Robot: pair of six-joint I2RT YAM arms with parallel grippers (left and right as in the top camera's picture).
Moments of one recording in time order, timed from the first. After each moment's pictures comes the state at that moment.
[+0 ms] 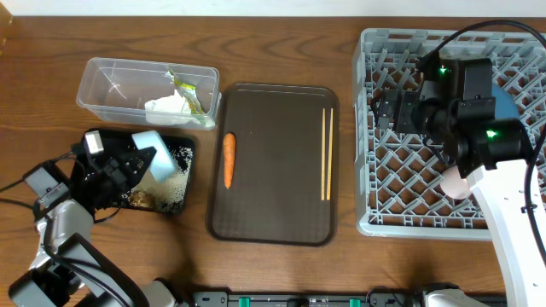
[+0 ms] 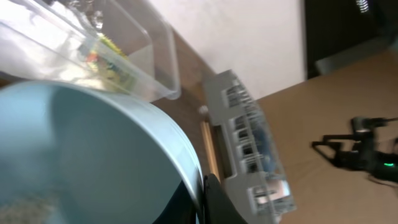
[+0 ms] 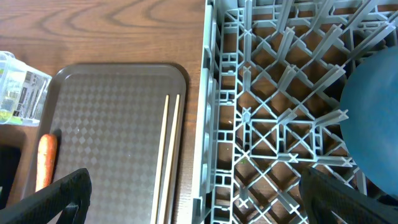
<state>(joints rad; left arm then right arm) 0.74 1.50 0.68 -0.28 1.38 0.02 0.14 1.35 1.33 -0.83 -0.11 0.23</state>
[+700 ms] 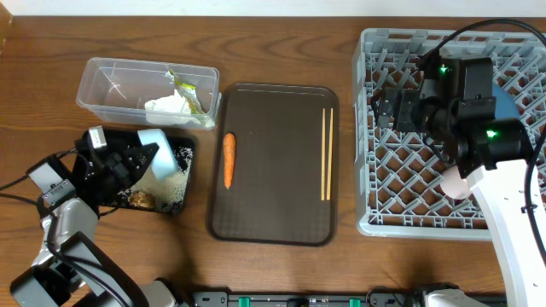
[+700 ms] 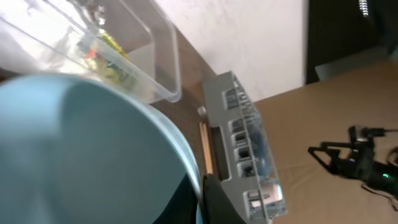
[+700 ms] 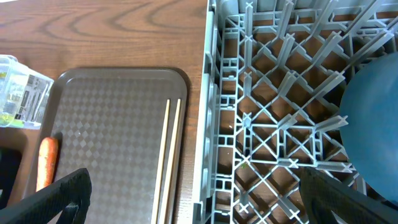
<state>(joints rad) 0.70 1.50 0.66 -0.17 1.38 -0.12 0.14 1.35 1.33 -0.82 -0.11 0.23</state>
